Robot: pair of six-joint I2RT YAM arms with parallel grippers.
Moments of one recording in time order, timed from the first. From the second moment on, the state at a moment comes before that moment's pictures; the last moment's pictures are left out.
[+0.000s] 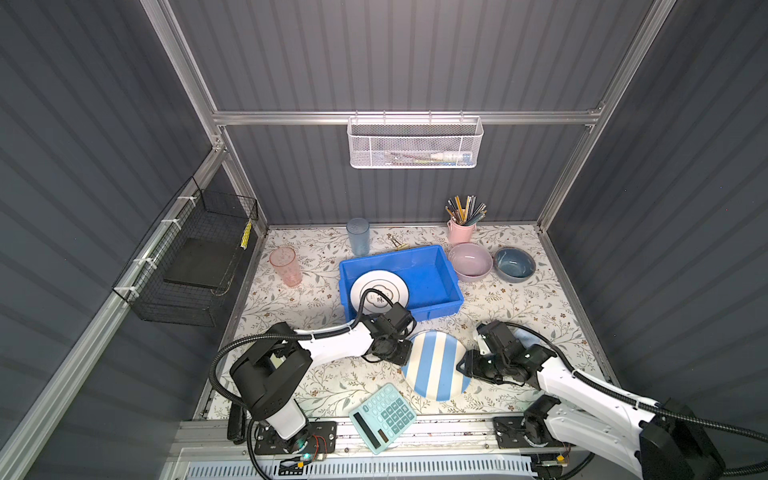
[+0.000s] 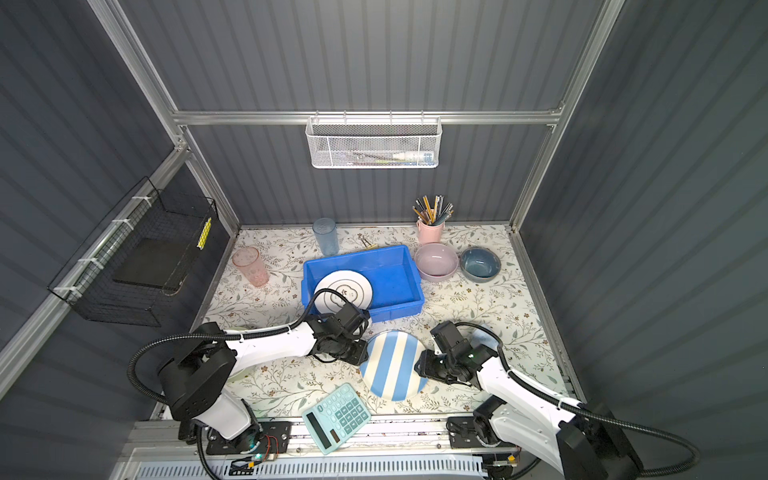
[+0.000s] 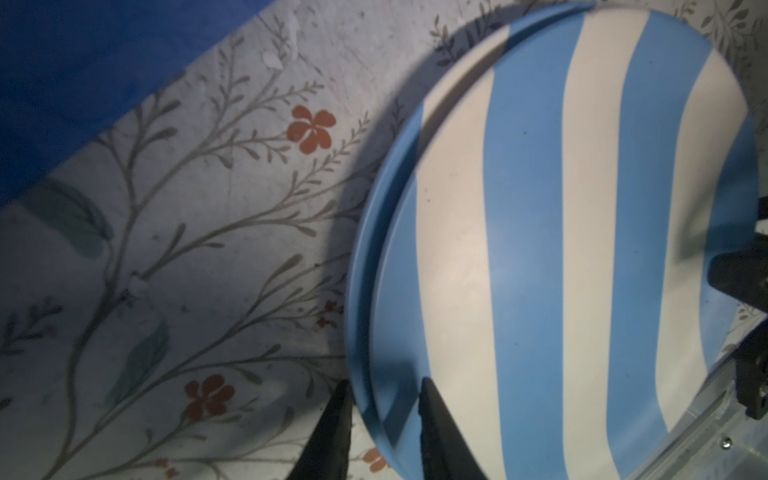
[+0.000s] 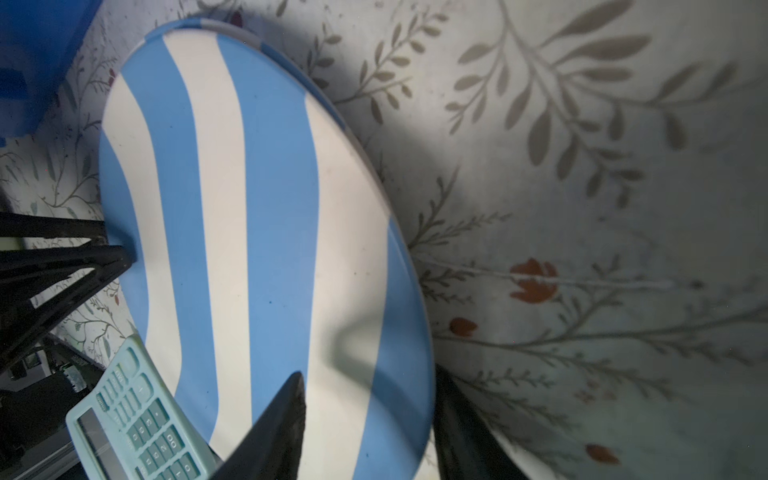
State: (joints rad) left arm -0.92 1.63 0.89 -0.45 0.18 -0.48; right arm 0.58 0.98 0.37 -0.47 -0.26 0.78
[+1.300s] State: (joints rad) left arm -0.92 1.67 0.92 -0.46 0.19 -0.48; right arm 0.55 0.83 0.37 -0.57 -0.27 0.72
